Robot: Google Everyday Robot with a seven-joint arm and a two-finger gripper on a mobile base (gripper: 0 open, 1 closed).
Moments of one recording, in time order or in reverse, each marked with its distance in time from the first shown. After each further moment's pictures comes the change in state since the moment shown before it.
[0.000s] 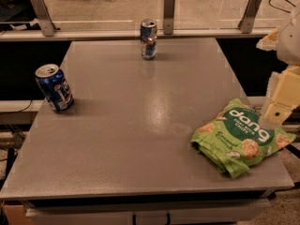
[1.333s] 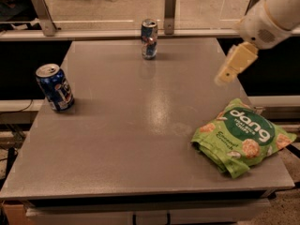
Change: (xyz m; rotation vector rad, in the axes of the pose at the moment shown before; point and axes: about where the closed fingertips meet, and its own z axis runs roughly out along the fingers) arm -0.039 -0.122 0.067 0.100 -0.232 0.120
